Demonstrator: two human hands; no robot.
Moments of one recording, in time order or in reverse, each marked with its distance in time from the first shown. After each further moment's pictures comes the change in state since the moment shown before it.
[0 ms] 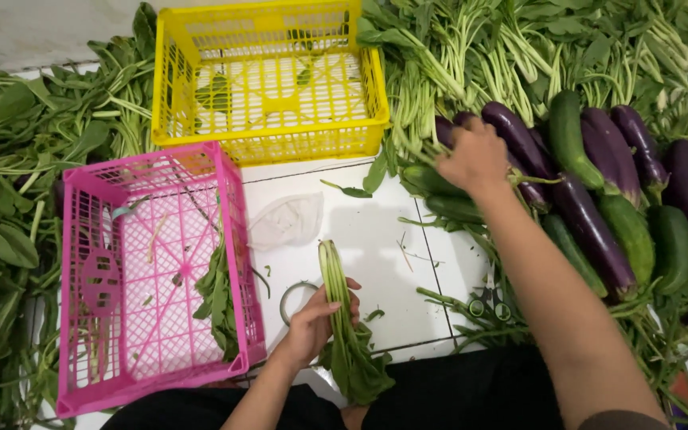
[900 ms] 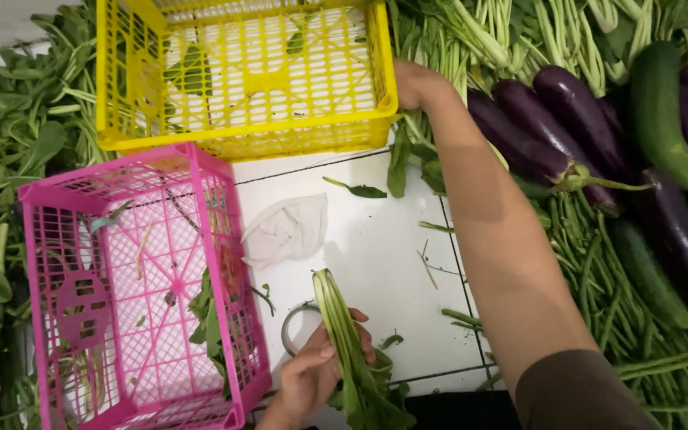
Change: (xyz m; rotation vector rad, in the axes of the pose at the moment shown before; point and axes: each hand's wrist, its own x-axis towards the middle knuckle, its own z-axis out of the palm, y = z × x) left_hand 0.010 -0.008 -0.009 -0.251 -0.009 0.008; right_hand 0.161 -0.017 0.185 0.678 -0.233 0.092
